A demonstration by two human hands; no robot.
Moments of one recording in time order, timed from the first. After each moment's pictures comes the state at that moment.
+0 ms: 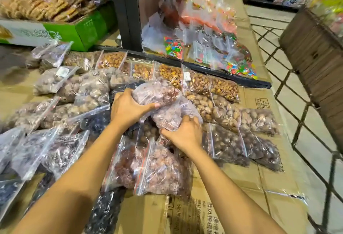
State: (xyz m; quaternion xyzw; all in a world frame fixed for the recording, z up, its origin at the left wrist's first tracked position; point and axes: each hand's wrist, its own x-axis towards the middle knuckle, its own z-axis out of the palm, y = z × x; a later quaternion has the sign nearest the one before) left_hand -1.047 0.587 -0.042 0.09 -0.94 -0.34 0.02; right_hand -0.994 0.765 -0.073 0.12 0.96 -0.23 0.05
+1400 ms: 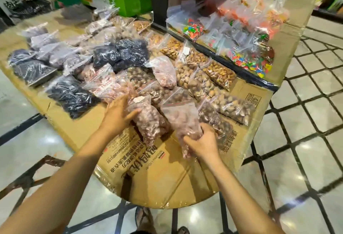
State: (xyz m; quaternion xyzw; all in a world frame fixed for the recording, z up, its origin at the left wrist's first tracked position) left_hand -0.808 0.772 -0.101 0.21 -0.93 -0.31 0.04; right_hand -0.863 1.050 -0.099 -0.09 0.89 -0.44 0.10
